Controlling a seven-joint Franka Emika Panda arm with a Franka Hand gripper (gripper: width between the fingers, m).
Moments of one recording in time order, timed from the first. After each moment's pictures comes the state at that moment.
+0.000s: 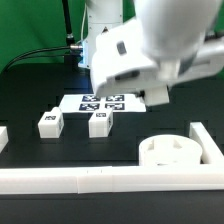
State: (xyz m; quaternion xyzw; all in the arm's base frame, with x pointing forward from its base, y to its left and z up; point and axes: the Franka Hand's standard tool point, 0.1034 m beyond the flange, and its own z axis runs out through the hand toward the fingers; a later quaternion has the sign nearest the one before) arm 0.552 0.061 0.112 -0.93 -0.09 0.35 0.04
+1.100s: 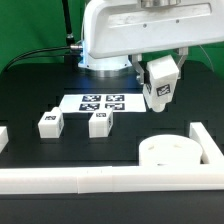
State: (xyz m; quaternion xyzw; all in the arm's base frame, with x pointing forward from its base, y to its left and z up) arm 0.610 0.060 0.140 -0.99 -0.09 -0.04 0.03
